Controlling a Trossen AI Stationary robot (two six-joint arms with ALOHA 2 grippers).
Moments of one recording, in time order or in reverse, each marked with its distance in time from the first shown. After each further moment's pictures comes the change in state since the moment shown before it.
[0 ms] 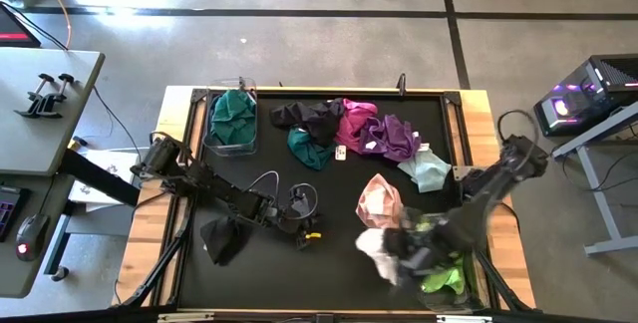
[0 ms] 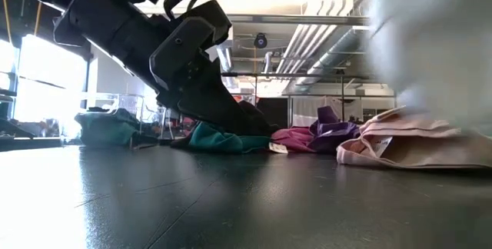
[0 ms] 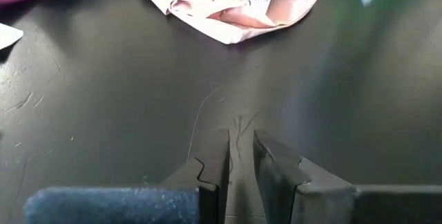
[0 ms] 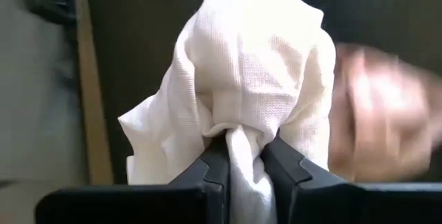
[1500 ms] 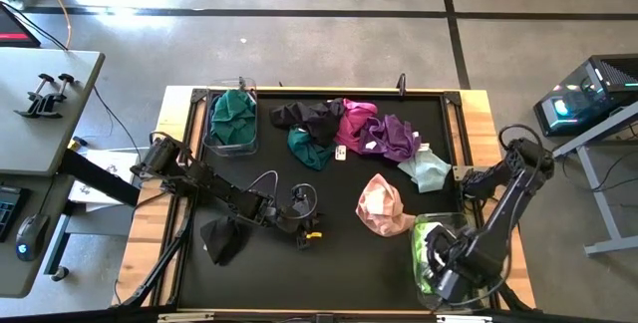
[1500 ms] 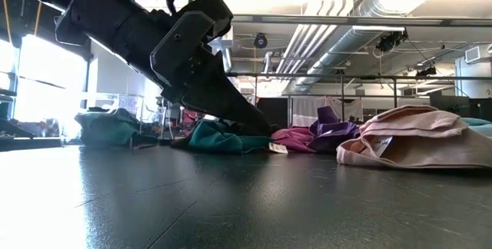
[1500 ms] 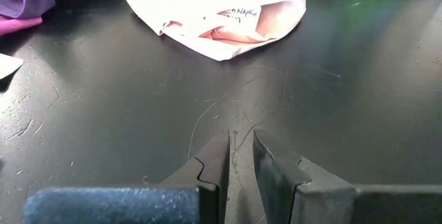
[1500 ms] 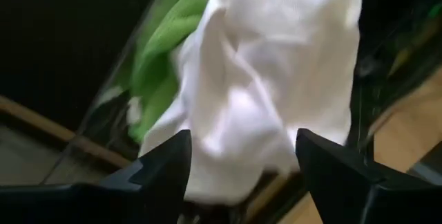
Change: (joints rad) left arm 0.000 0.000 0.000 0.045 -0.001 0.071; right arm 0.230 -0.009 -0.126 -0.243 -0.334 0.973
